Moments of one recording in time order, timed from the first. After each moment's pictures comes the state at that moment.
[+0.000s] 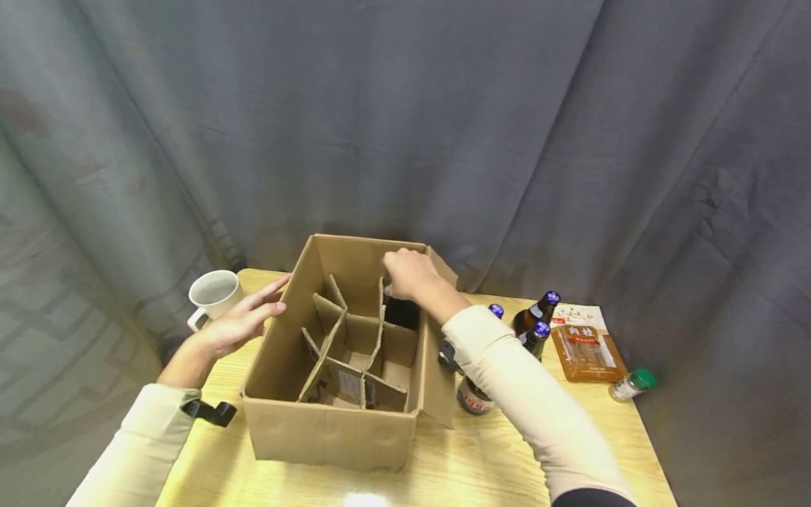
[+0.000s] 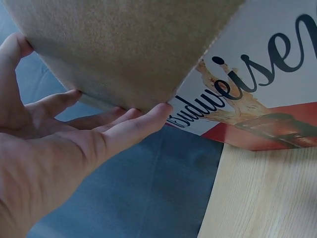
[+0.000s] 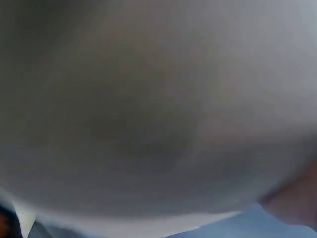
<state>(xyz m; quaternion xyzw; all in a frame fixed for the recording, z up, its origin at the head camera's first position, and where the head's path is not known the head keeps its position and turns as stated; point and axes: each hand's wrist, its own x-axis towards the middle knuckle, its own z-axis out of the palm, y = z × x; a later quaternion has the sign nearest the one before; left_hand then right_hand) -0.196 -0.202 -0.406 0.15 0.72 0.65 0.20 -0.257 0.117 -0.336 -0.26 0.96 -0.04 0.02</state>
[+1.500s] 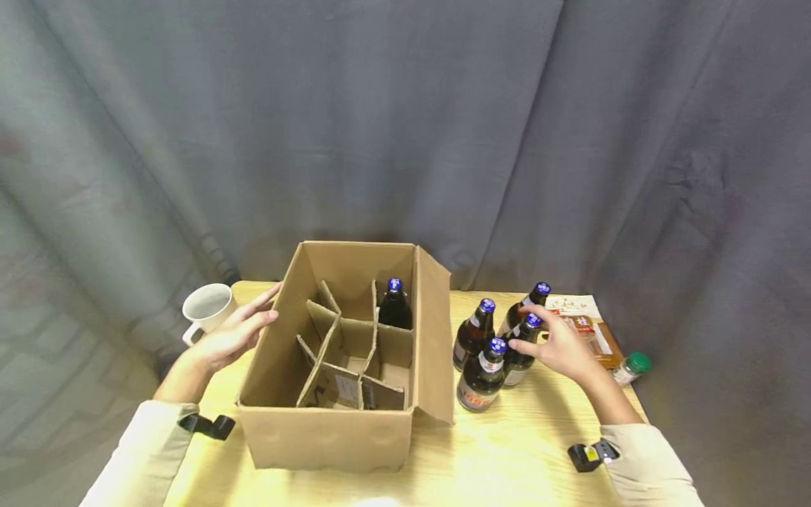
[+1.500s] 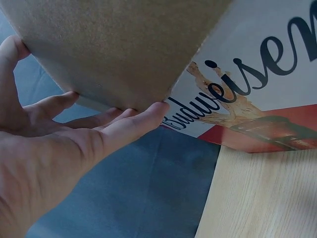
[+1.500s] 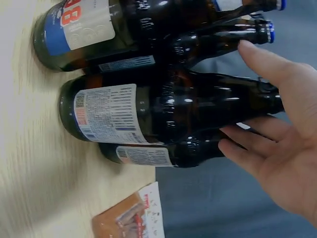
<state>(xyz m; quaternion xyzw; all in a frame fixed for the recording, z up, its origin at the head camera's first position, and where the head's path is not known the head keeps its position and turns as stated) -0.195 -0.221 -0.412 0.14 0.70 0.67 0.20 -0.156 0.337 -0.415 -0.10 0.95 -0.29 -0.05</state>
